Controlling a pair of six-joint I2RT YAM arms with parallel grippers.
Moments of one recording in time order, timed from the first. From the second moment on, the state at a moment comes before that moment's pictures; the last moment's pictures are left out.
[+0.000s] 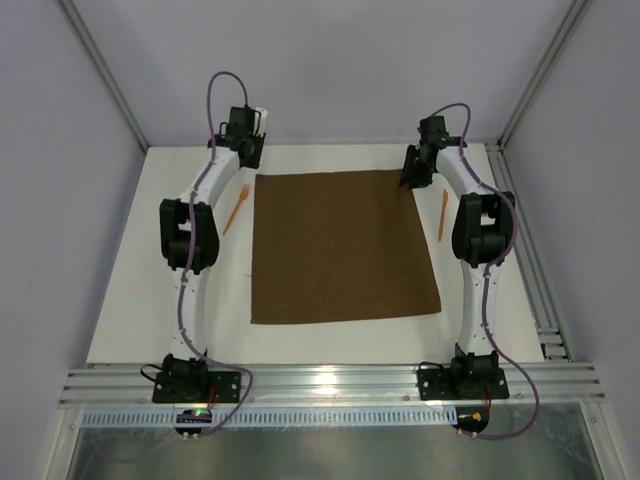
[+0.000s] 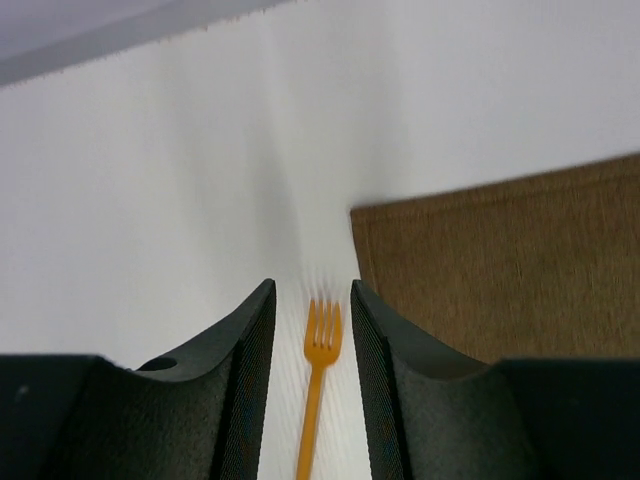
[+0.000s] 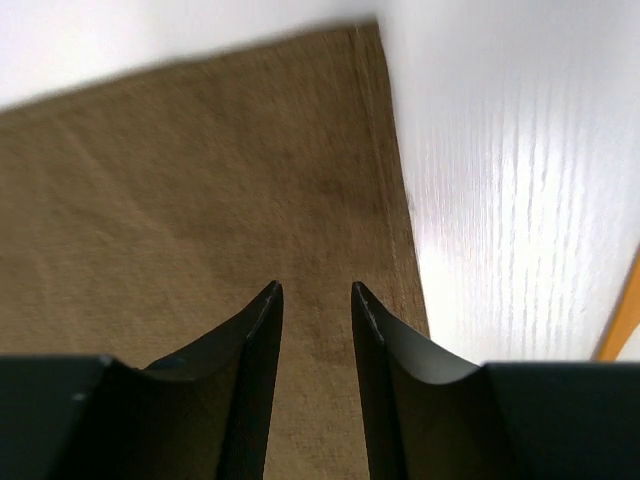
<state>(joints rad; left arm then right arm) -0.20 2.32 2.11 -0.59 -0.16 0.12 0.08 2.34 2.03 -0.73 -0.10 0.31</state>
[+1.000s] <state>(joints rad) -0.18 2.66 2.49 -0.67 -0.05 0.07 0.01 2.66 2.45 -0.66 -0.11 0.47</state>
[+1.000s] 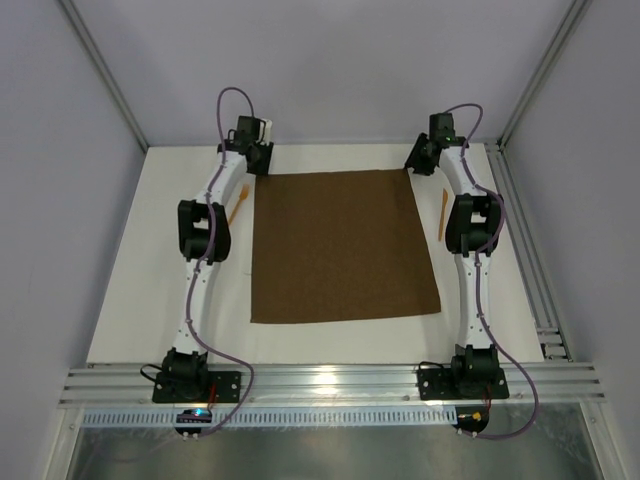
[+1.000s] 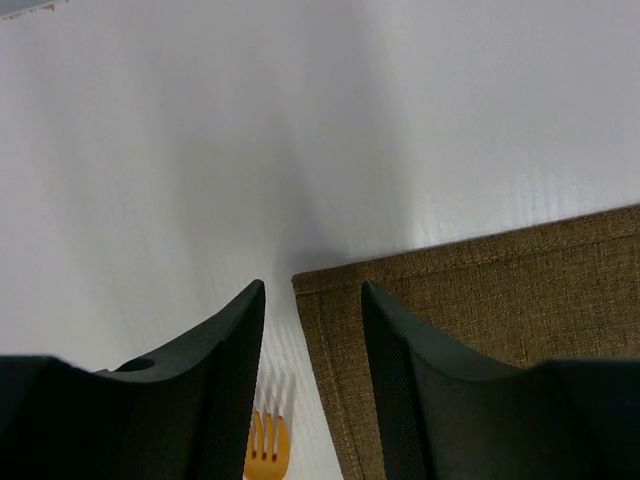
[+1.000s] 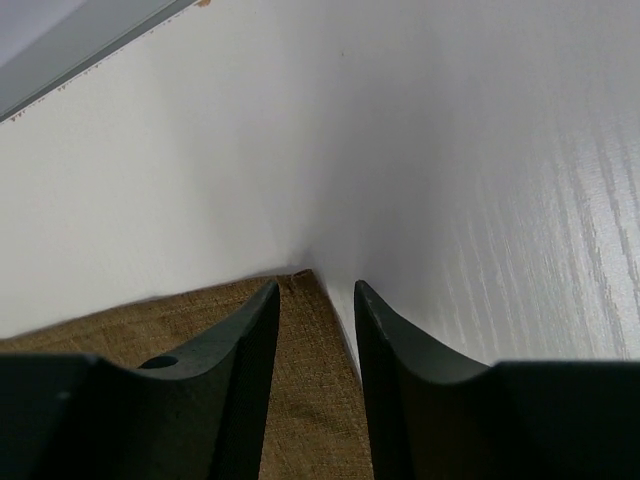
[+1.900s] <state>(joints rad) -0.14 2.66 2.46 -0.67 0.06 0.12 0.02 2.62 2.35 -0.57 -0.16 0.46</state>
